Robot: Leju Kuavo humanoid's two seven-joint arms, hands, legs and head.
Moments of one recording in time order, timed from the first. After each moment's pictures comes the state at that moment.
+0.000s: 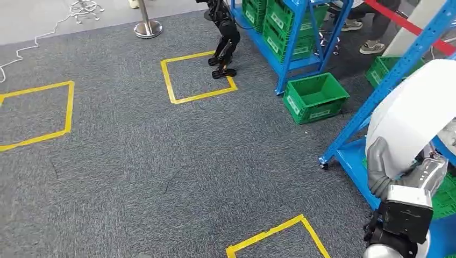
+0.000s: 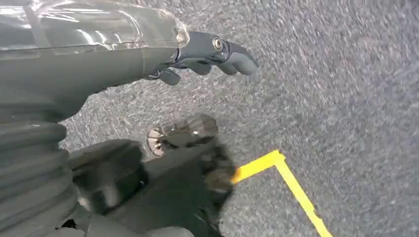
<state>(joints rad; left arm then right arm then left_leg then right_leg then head) -0.13 0.00 -1.05 -0.21 0.98 0.28 -0.41 0.13 -0.31 0.09 -2.19 0.60 -0.68 -0.03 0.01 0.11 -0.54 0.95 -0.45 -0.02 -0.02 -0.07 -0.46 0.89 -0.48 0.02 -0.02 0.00</state>
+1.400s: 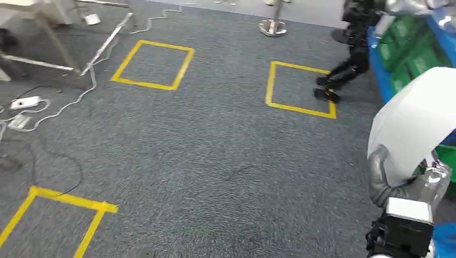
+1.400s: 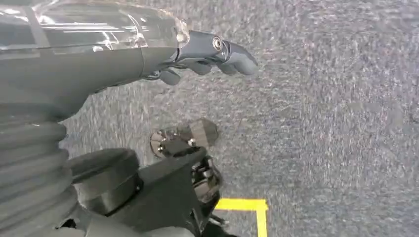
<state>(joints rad) -0.13 0.00 -1.05 -0.21 0.97 0.28 -0.40 0.12 -0.32 0.15 -2.19 0.63 -0.68 -0.03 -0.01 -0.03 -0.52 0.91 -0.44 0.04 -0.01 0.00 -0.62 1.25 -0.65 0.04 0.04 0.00</state>
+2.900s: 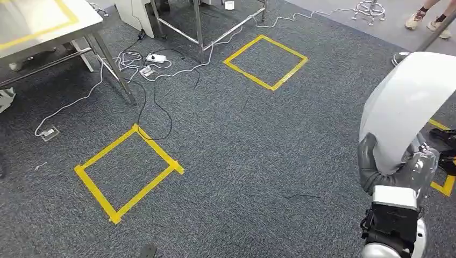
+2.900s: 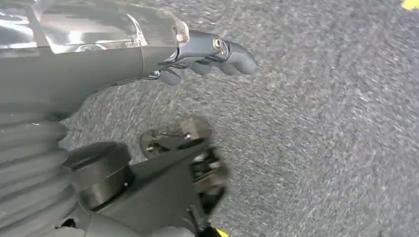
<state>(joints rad) -0.16 -0.01 -1.06 -0.21 0.97 0.28 -0.38 0.02 -0.39 0.23 -2.16 0.66 -0.68 0.04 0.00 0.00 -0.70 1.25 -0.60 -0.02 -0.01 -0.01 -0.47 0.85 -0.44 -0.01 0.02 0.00</state>
